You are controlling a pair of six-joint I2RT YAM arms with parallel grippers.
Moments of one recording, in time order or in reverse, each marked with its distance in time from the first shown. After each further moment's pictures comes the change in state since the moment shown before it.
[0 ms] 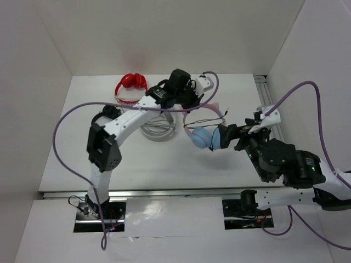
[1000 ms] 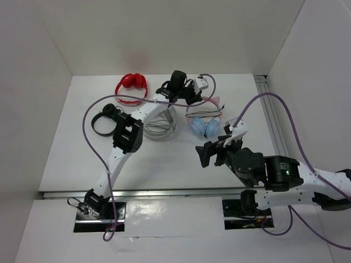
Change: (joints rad) left arm 0.165 0.622 0.434 0.312 0.331 0.188; right arm -0.002 0.011 -0.188 0.006 -0.308 0.222
